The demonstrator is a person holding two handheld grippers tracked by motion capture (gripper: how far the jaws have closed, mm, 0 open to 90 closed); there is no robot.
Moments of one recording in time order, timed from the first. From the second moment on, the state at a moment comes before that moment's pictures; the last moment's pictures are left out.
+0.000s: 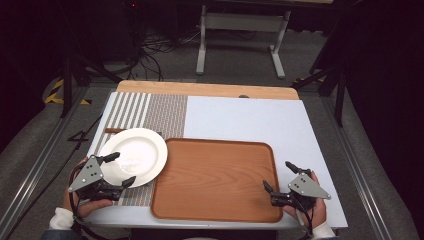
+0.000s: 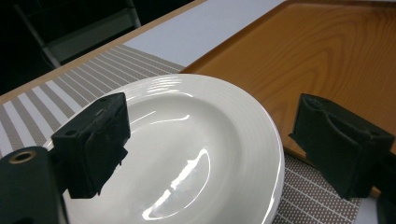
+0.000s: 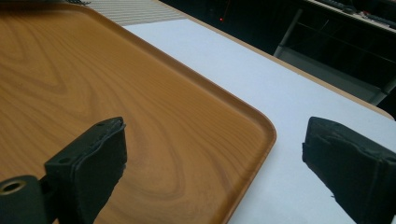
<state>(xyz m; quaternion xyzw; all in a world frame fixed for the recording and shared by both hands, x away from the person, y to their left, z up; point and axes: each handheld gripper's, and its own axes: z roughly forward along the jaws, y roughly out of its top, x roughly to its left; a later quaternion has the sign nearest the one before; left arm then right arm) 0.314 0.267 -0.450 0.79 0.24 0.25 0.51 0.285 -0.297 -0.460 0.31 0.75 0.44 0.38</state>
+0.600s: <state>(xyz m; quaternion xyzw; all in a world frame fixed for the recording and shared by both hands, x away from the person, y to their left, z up) 0.371 0.316 -0.427 0.81 0.28 0.27 0.44 0.287 -0.295 -0.462 0.32 0.75 0.43 0.38</state>
